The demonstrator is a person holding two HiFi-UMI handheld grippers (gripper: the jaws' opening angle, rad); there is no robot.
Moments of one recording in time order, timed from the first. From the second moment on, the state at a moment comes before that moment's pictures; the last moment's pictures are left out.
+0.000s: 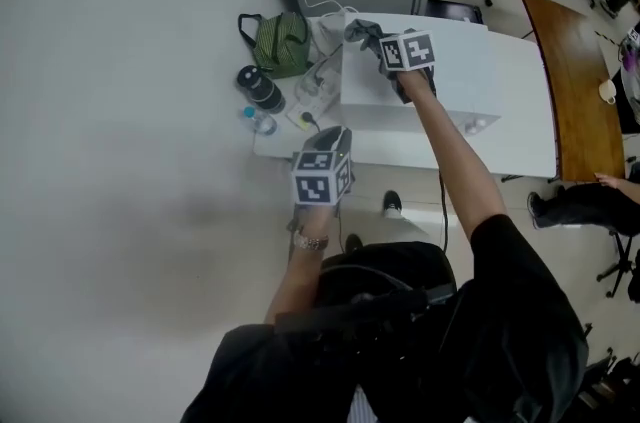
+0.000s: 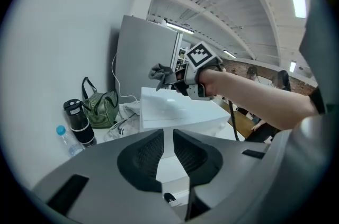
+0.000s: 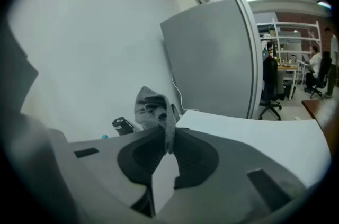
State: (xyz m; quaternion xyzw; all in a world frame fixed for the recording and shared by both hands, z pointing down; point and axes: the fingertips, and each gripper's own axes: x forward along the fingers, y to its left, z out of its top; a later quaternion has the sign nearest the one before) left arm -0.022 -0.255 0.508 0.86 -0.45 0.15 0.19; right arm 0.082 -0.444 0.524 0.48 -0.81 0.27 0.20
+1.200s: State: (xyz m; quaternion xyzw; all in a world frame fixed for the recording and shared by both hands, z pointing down) left arm 0.023 -0.299 0.510 0.87 -0.43 0.14 0.20; right arm 0.431 -0.455 0.613 0.57 -0.62 0.39 0.38
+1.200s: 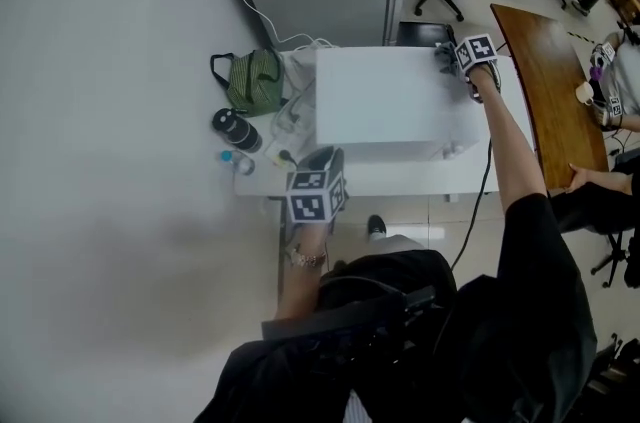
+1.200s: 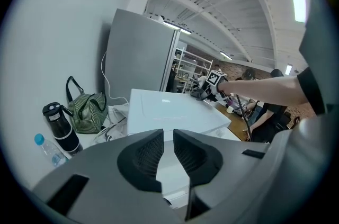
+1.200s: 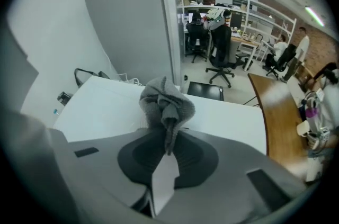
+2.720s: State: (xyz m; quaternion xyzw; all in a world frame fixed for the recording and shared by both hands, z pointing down) left arm 0.067 -0.265 0.532 0.88 -0.39 0.19 0.21; right arm 0.425 -0.366 0.616 0.56 -0.59 0.34 0.48
